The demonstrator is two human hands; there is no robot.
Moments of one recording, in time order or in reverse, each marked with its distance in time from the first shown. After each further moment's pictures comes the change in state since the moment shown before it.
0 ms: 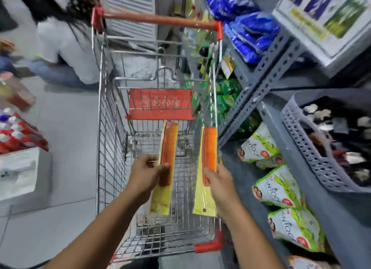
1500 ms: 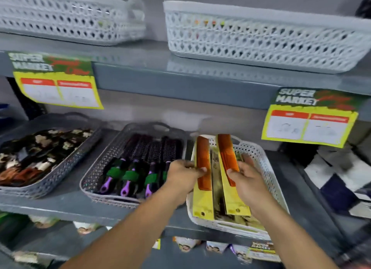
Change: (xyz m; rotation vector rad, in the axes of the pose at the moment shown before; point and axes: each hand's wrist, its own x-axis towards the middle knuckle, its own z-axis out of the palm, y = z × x) left_hand -0.429 -0.069 0.427 0.527 -1.212 0.106; right_hand -0.415 0.123 -0.398 0.226 1.223 -0.085
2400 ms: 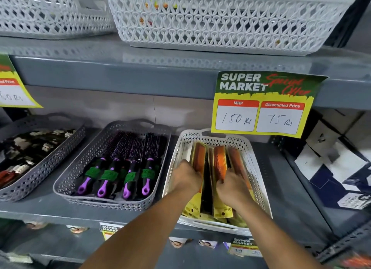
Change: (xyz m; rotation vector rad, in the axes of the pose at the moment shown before) left_hand 0.026 -0.028 0.080 0.749 0.197 0.099; right_hand 0.048 0.077 -0.022 -0.720 -0.061 0.100
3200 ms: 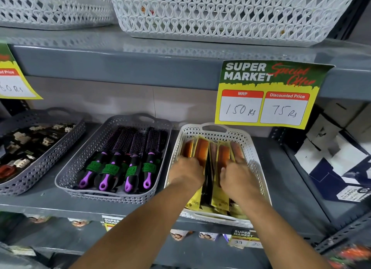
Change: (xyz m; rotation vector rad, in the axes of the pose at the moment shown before) left_hand -0.006 0.000 -0.006 0.553 -0.022 0.180; right_hand -0.010 -0.003 -0.012 -0.221 0.215 -0.153
